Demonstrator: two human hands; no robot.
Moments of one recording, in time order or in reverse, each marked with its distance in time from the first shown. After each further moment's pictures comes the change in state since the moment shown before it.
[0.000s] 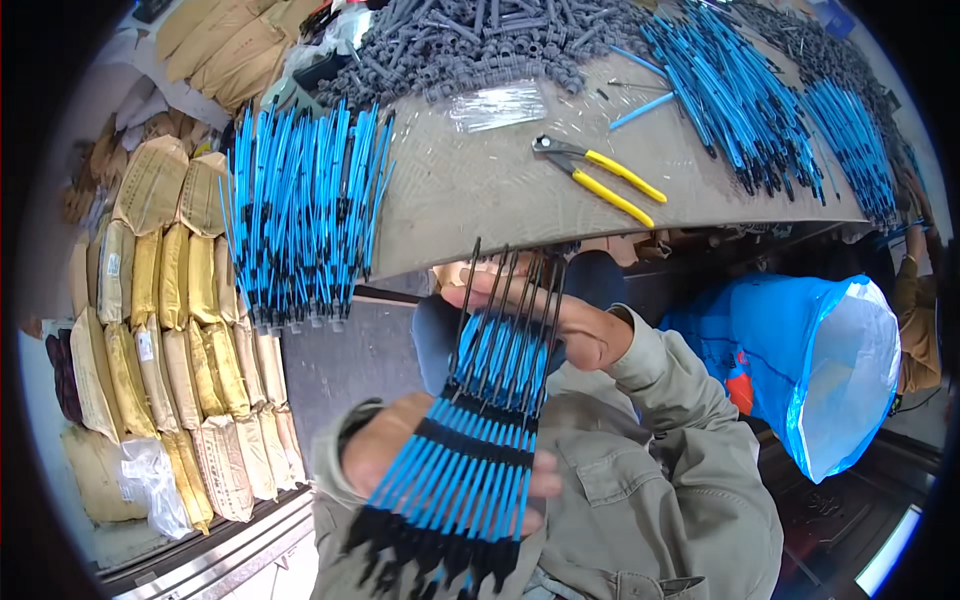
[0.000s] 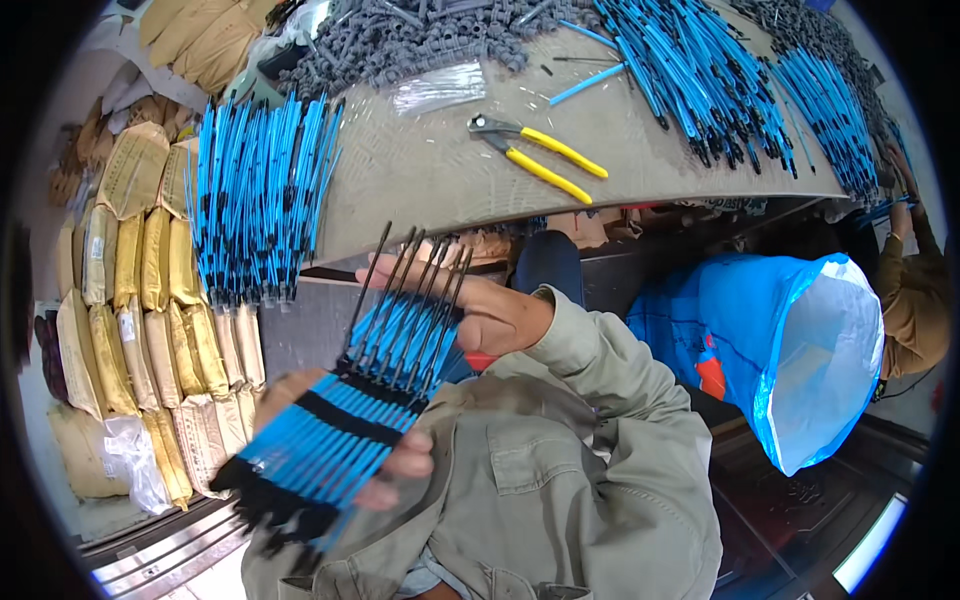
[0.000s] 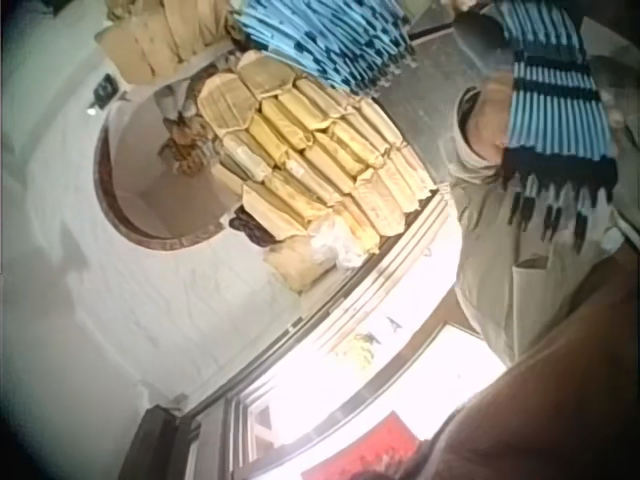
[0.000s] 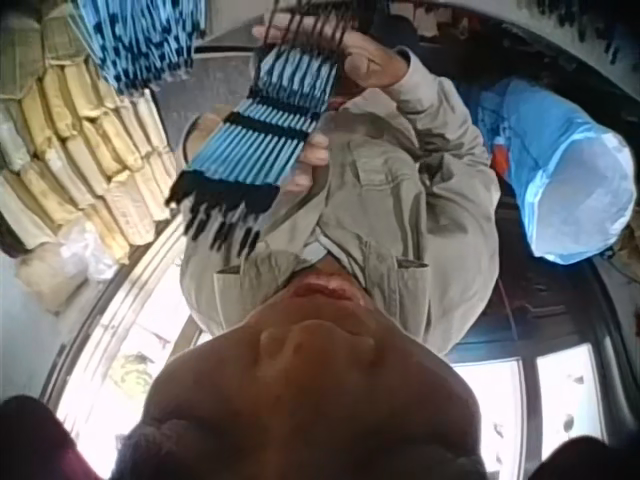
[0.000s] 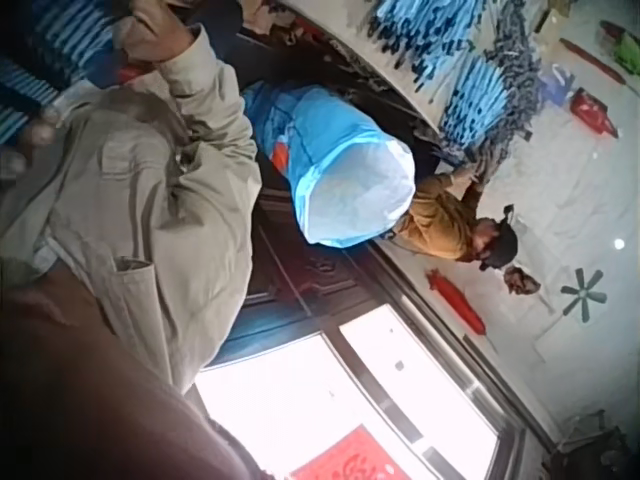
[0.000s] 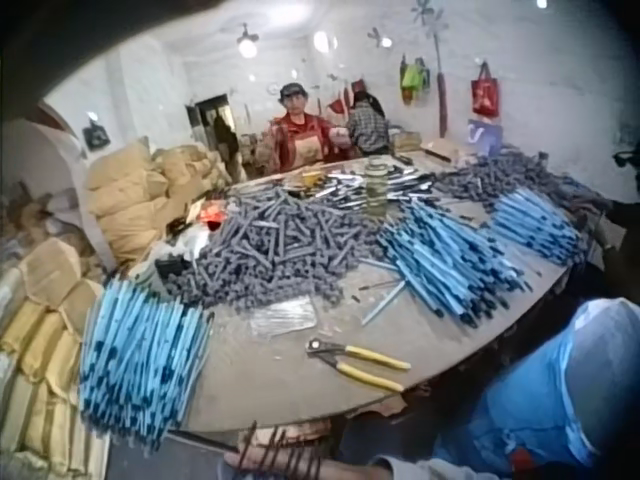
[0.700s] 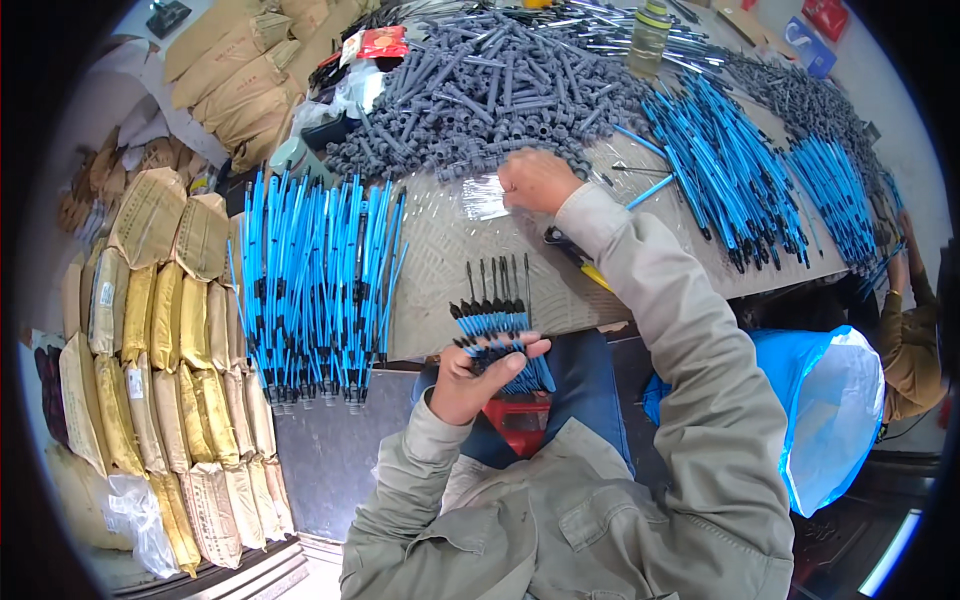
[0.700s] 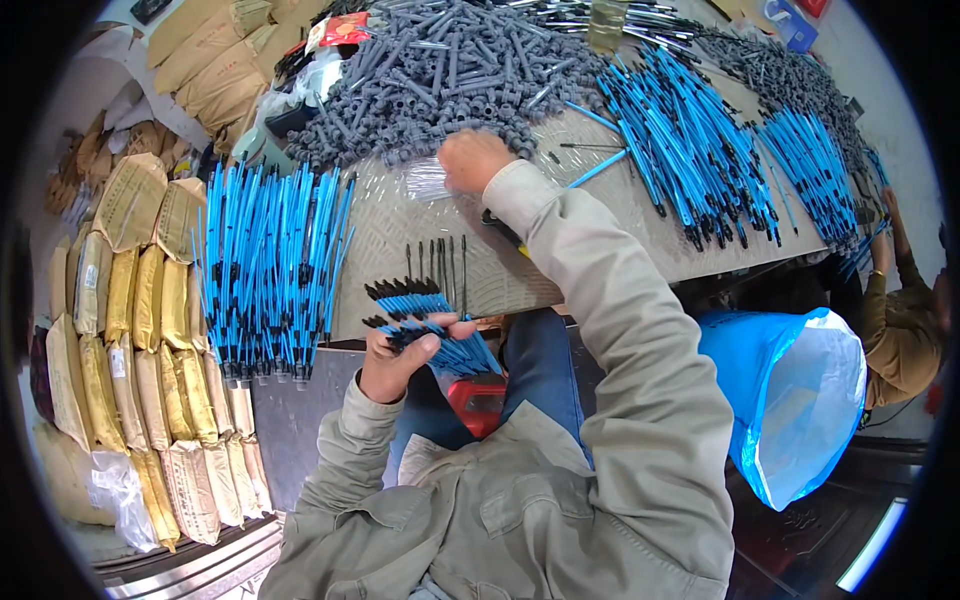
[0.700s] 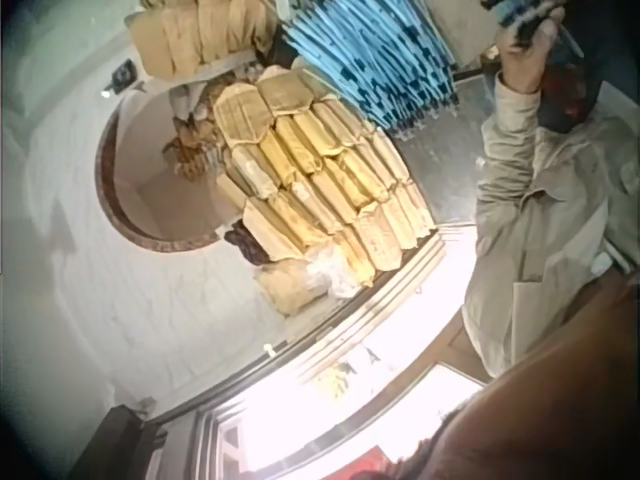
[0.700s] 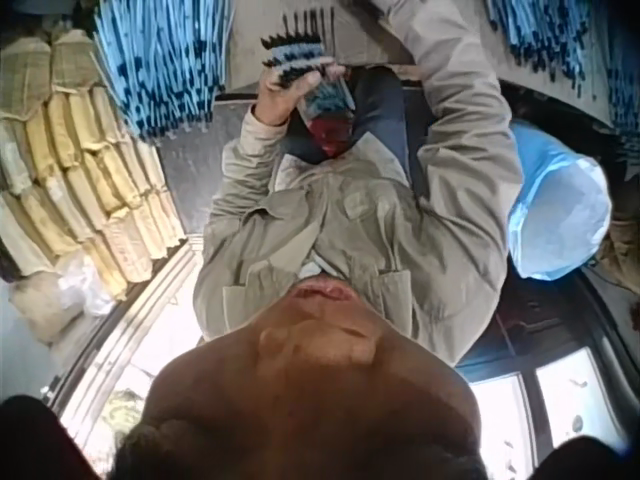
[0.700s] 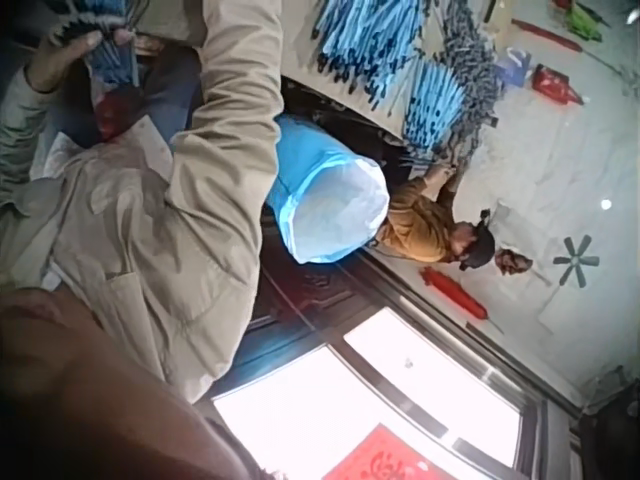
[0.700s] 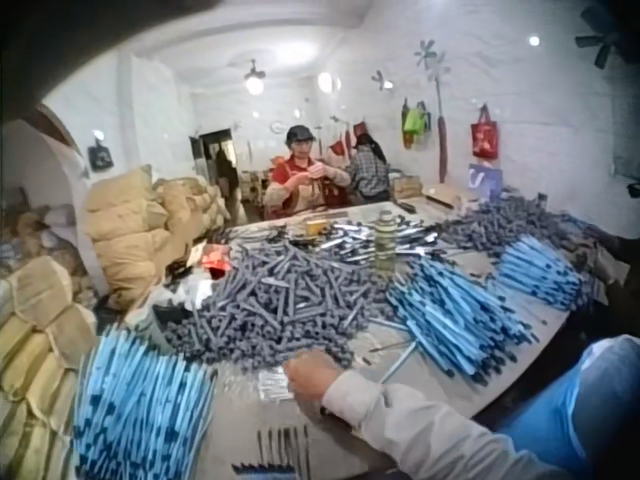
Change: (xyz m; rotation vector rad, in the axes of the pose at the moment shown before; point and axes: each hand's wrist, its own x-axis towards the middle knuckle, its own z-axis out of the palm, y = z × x) left_hand 0.120 -0.043 -0.049 0.515 0.261 0.470; right_hand 0.135 0.071 -0.196 -1.428 0.116 0.321
